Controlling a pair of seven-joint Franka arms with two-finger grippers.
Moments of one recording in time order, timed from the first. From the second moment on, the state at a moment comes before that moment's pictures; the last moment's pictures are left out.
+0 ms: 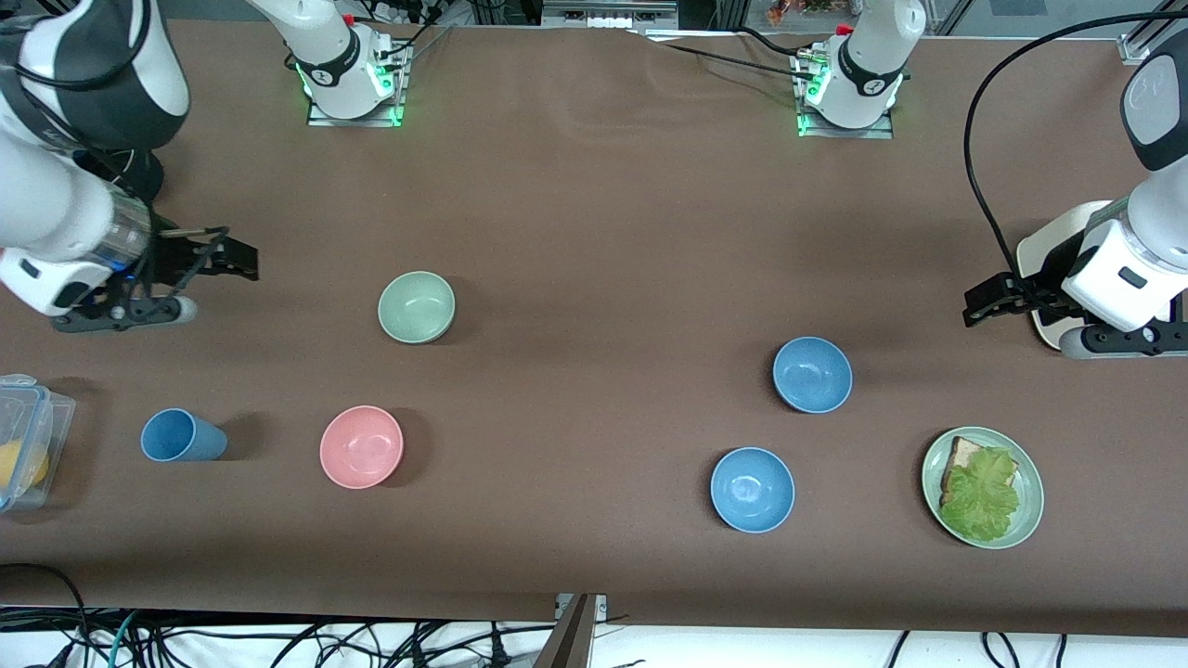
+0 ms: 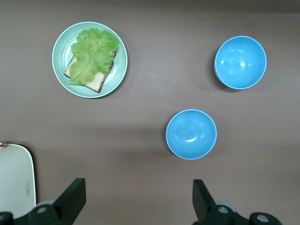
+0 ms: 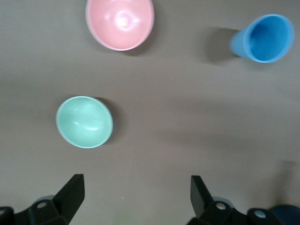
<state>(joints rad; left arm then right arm) 0.05 0.19 -0.10 -1.54 -0.01 1.74 -0.11 0.10 0.20 0.03 -1.60 0.01 1.64 -0.02</state>
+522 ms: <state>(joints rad) 0.05 0.20 -0.10 -1.54 -0.01 1.74 -0.11 0.14 0.20 0.07 -2.00 0.06 2.03 -0.02</state>
